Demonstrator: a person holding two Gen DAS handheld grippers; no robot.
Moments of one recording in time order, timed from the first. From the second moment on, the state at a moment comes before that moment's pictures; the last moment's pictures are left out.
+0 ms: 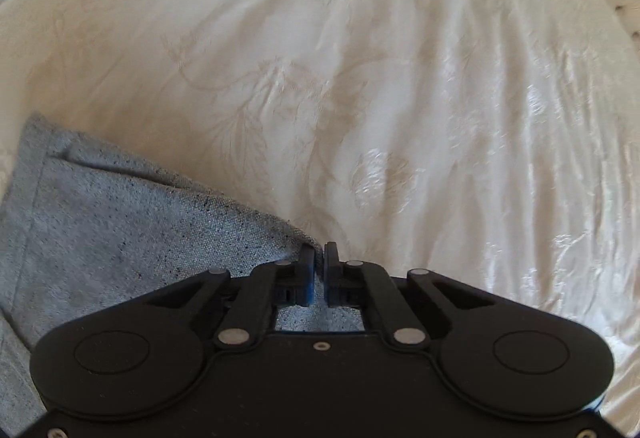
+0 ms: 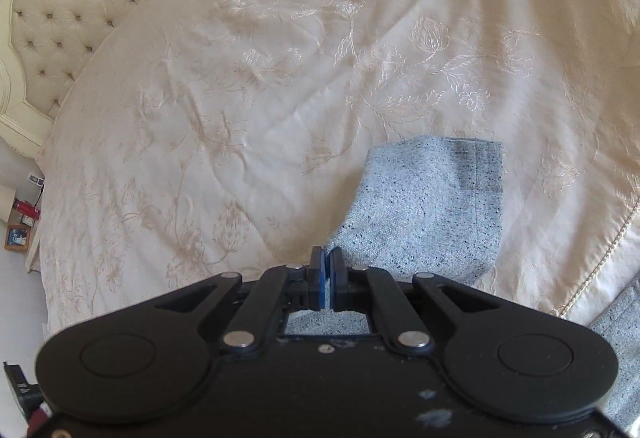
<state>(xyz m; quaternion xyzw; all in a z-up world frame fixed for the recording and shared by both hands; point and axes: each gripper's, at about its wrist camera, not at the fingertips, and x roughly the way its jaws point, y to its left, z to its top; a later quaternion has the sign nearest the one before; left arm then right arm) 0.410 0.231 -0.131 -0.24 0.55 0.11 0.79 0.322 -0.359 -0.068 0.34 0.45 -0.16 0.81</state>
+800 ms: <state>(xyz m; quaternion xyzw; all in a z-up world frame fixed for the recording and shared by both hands) 0.144 0.216 -0.118 -0.17 0.59 0.09 0.79 0.124 -0.321 -0.073 0.28 0.50 -0.19 0.79</state>
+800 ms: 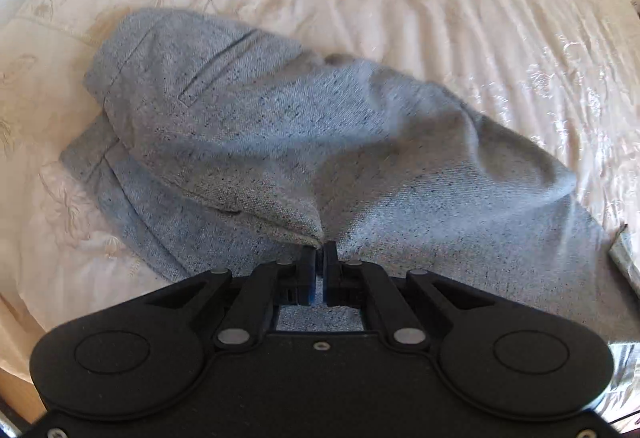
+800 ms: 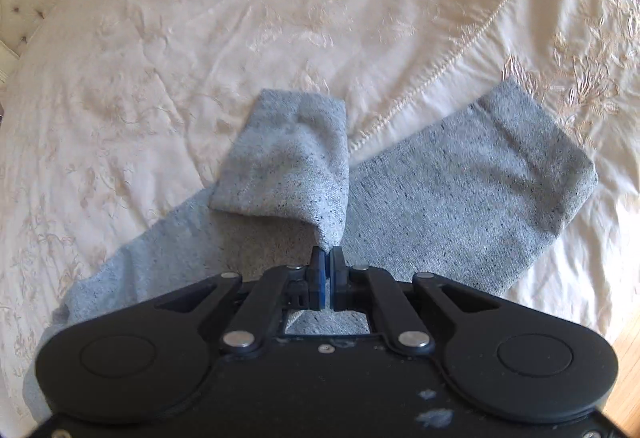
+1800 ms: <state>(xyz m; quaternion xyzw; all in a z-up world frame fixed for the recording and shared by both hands) 0.133 0.173 -0.165 -0.11 0.64 0.15 0.74 0.160 -0.185 -0.140 -0.16 0.53 -0.04 0.83</state>
